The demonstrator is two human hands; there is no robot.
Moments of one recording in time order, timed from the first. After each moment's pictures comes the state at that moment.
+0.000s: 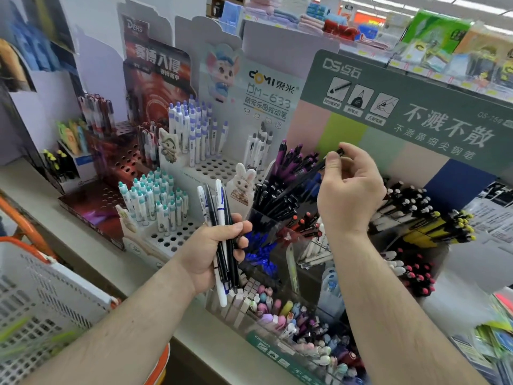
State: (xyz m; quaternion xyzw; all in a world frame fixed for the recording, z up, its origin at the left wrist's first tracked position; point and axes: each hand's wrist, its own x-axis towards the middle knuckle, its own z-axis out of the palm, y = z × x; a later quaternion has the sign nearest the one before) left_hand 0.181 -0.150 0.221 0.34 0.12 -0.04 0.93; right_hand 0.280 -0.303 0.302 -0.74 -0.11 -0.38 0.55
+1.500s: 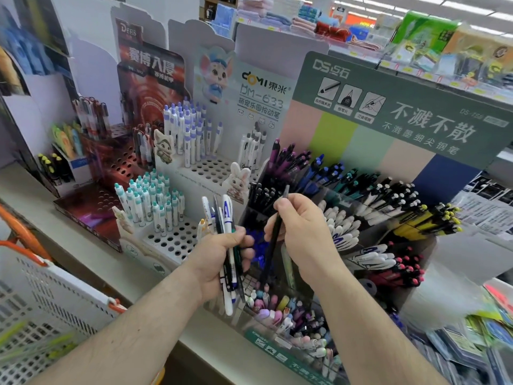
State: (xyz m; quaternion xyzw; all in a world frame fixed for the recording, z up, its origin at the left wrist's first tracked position) left_hand 0.176 -0.169 0.216 0.39 0.16 -0.08 0.90; right_hand 0.218 -0.300 0.279 -0.79 -0.15 0.05 0.59
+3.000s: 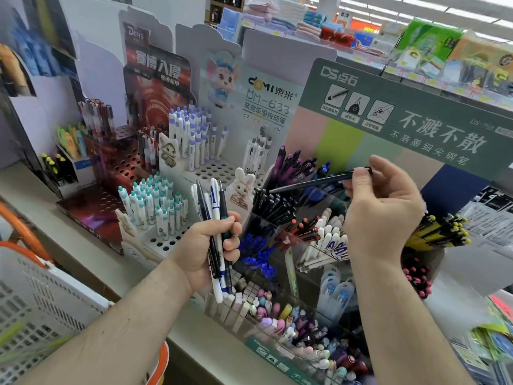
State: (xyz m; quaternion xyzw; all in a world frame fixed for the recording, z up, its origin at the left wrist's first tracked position) left_hand 0.185 -0.138 0.219 0.33 0.06 -0.03 0.94; right_hand 0.249 -0.329 0.315 -0.67 -0.09 -0.34 0.65
